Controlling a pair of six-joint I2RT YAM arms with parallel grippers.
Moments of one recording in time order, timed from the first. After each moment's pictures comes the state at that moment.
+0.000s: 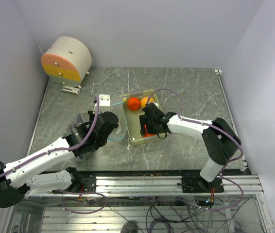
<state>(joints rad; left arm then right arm) -0.99 0.99 0.94 -0.56 -1.01 -0.39 0.76 1.71 1.01 -0.35 0.17 0.51</state>
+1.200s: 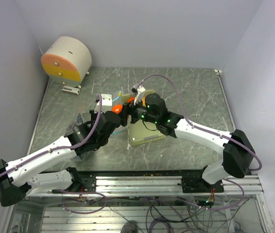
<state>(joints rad) -0.99 1.01 0.96 -0.57 -1.01 -0.40 0.89 1.49 1.05 0.17 -0.22 0.42</state>
